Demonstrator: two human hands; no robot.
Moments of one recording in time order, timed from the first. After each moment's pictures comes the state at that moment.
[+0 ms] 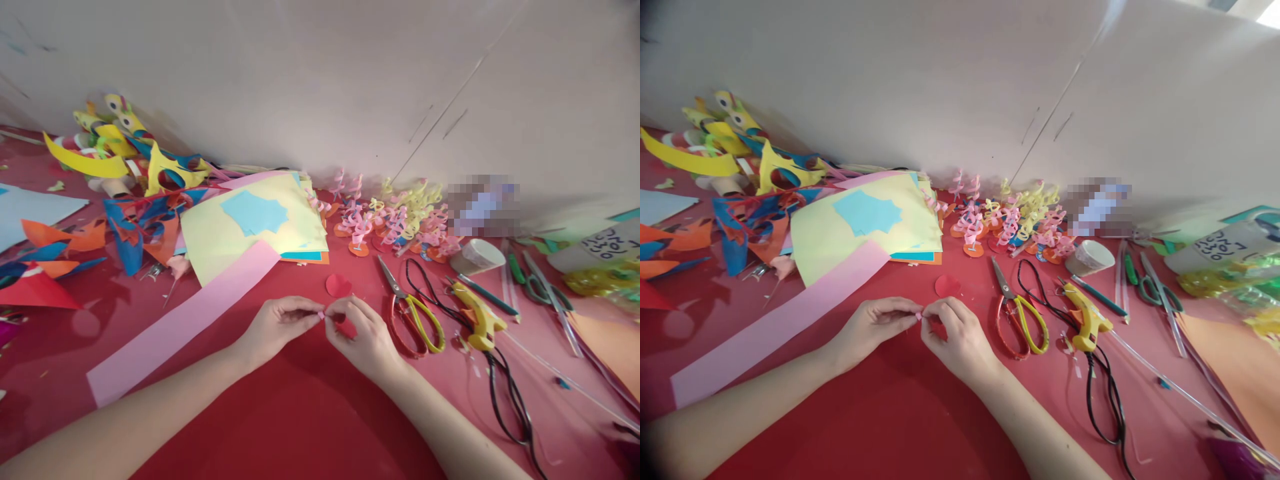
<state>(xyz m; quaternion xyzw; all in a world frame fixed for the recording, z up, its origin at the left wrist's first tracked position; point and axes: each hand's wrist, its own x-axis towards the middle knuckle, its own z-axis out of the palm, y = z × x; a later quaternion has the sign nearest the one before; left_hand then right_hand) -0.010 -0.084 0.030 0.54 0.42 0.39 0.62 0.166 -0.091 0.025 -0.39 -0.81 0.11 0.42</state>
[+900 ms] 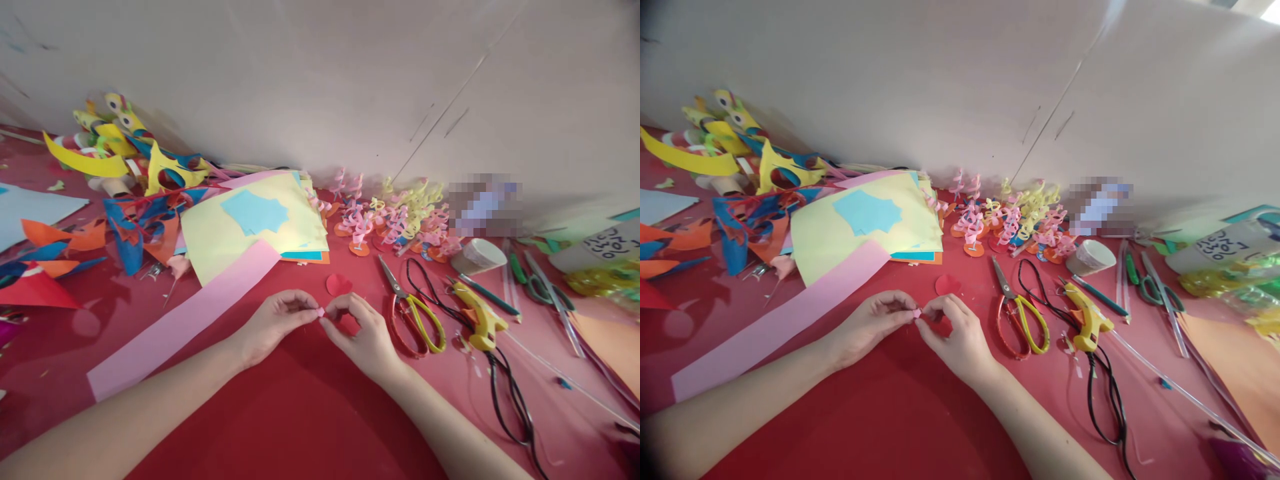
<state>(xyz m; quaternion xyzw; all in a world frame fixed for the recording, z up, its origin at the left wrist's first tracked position) -0.011 -0.077 0.026 0.43 0.41 0.38 0.70 0.165 -0.093 0.027 -0.43 -0.76 0.23 0.44</state>
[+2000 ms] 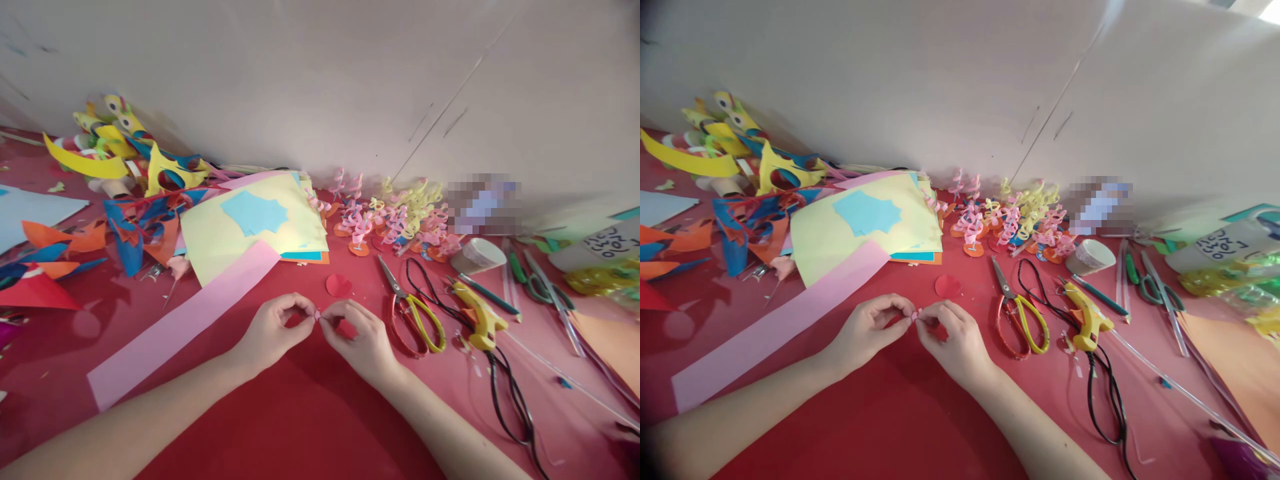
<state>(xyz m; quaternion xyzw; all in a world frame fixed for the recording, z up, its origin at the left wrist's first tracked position) -0.009 -0.089 0.036 0.60 0.47 0.39 0.53 0.160 -0.095 0.025 -0.41 -0.76 0.20 0.46</state>
